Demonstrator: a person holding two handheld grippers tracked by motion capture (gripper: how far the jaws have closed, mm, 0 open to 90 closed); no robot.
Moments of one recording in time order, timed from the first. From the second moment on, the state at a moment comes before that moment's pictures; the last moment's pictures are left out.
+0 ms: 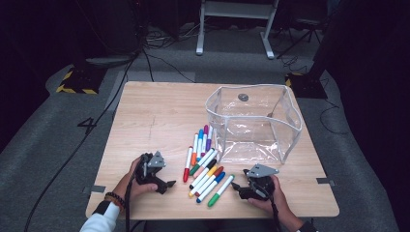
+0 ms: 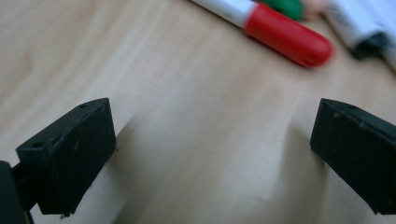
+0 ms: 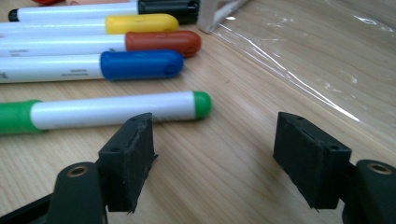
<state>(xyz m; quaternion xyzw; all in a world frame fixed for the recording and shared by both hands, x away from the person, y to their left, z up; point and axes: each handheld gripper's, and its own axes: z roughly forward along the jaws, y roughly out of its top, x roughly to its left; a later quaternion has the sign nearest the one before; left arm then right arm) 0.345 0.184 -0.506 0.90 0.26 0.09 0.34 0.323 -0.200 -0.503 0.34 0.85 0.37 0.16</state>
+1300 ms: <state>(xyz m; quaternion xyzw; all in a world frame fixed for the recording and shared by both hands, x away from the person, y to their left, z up) 0.296 0.111 -0.504 0.89 0.26 0.10 0.36 0.332 -0.202 -0.500 0.30 0.86 0.36 0.18</state>
